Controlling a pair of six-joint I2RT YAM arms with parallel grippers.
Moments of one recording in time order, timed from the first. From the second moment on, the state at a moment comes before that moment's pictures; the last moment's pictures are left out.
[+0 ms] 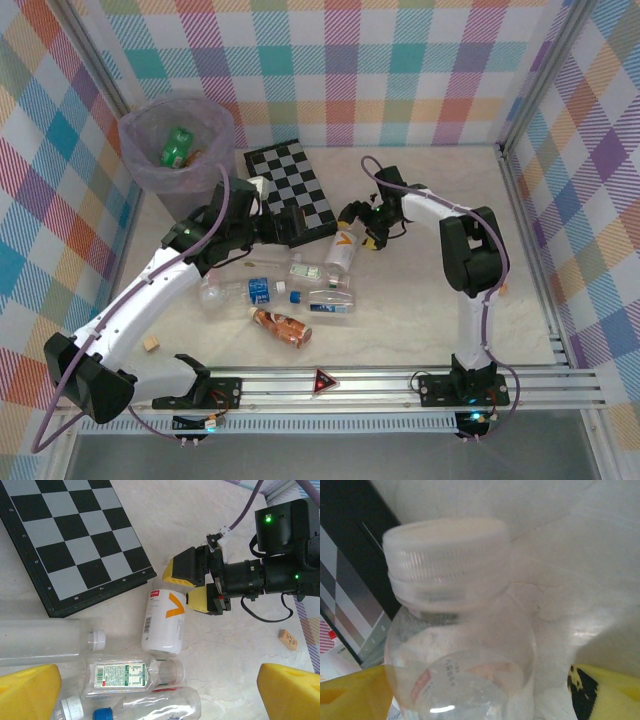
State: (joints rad) left arm -0.55 1.23 1.21 -0.68 0.06 -0.60; right arm 0.35 2.08 1.47 -0.56 -0.55 0.81
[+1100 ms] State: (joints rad) left arm -0.63 1.46 1.33 -0.56 0.27 -0.59; right arm 0.23 1.80 1.51 -0.82 -0.56 0.62
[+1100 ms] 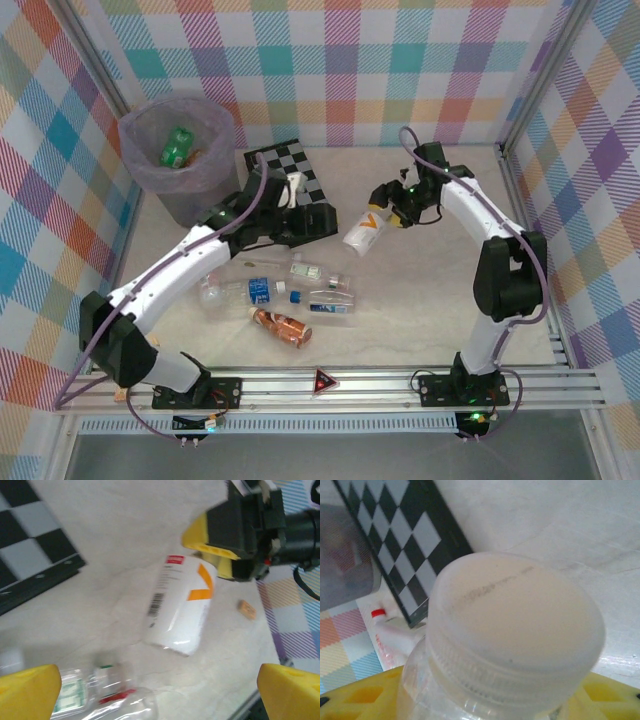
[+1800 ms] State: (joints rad) left arm -0.78 1.76 1.59 -0.61 0.24 -0.49; right arm 0.26 1.71 1.52 -0.85 -0.77 0.57
